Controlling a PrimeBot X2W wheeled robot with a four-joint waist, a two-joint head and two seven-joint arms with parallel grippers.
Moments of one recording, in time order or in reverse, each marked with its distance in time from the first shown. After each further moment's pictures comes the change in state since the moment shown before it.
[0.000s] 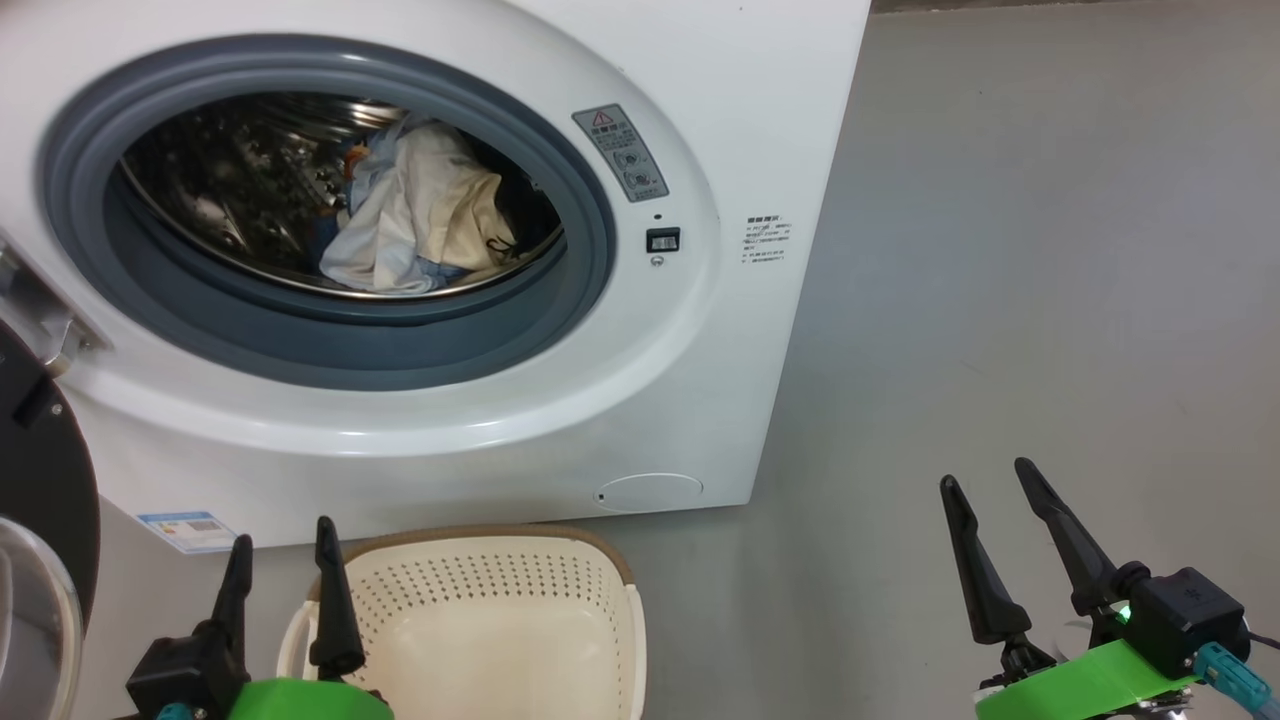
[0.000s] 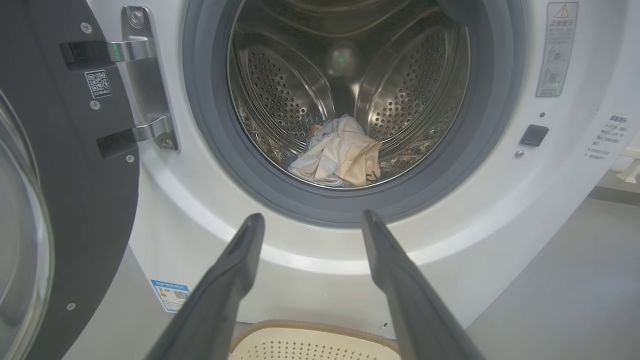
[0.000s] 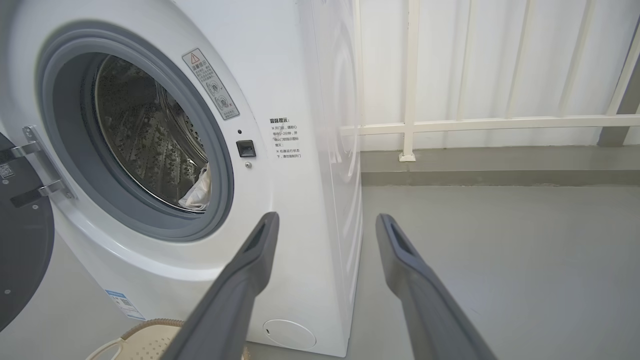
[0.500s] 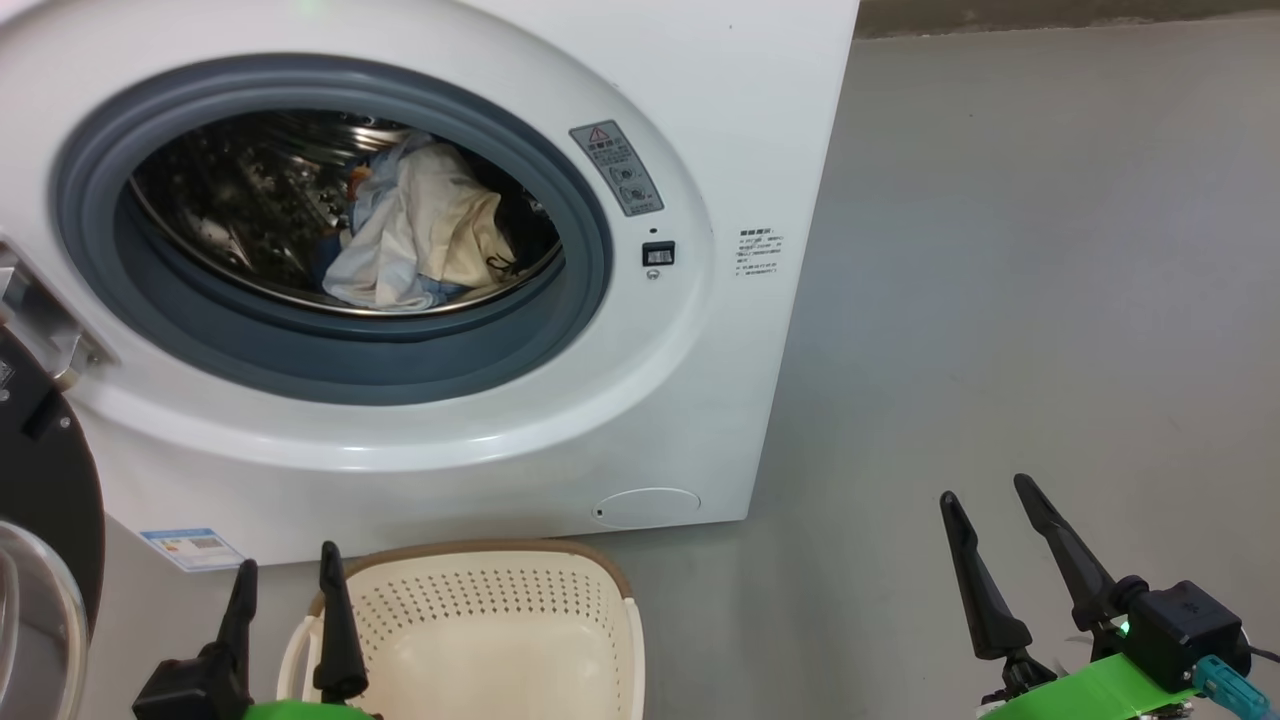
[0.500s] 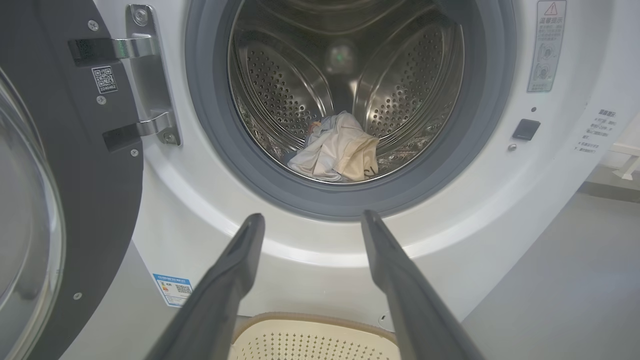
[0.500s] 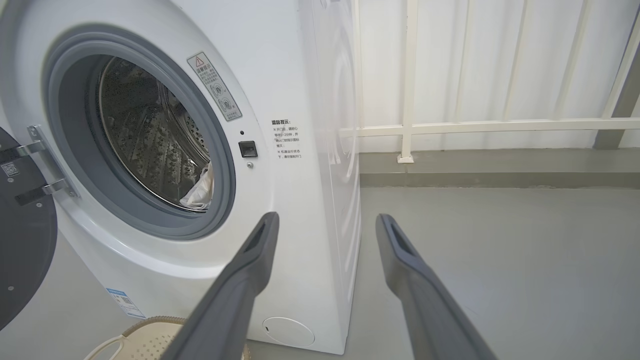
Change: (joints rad) left arm 0.035 0.000 -0.003 0.000 0.000 0.000 0.000; right arm 0.022 -0.005 0.004 0.002 0.000 0.000 0.000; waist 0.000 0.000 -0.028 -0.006
